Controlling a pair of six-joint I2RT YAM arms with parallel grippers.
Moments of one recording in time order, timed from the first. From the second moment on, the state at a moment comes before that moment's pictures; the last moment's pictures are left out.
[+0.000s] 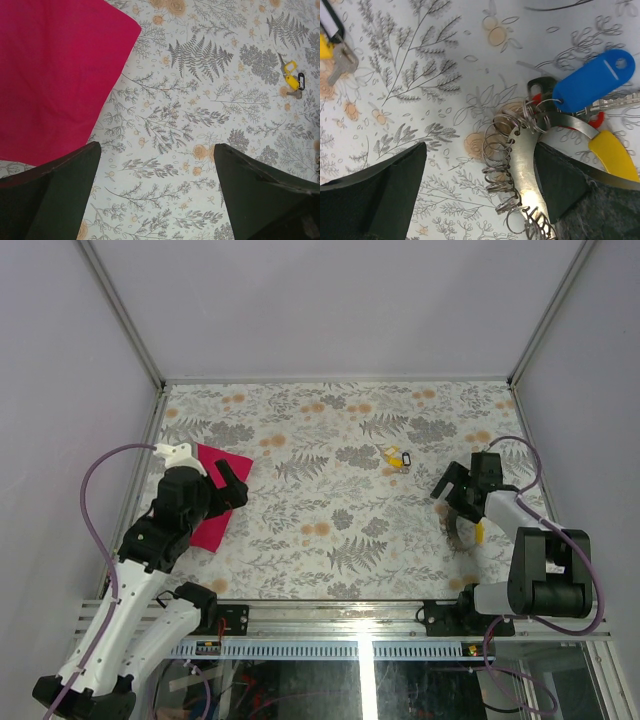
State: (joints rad) left arm -0.33 0.68 0.83 -0.72 -0.18 -0.55; right arm -0.07 1.38 0.64 -0.27 -0.07 0.52
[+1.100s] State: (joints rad) left arm -0.33 0.72 0.83 -0.72 -0.16 -0.55; right arm 0.89 1.33 0.78 -0.32 0.20 0.51
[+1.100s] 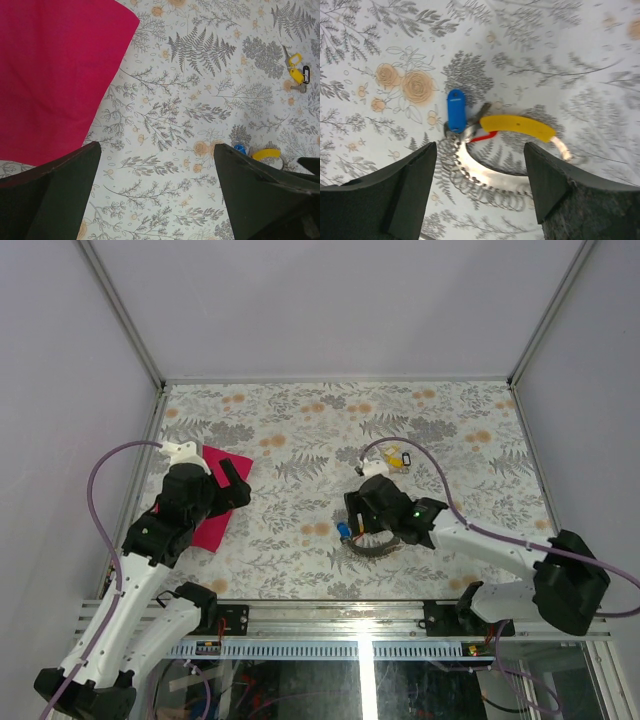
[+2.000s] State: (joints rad) left arm -0.33 0.74 0.83 -0.71 -0.12 -0.55; right arm 0.48 1.39 0.81 -0.56 0.10 0.33
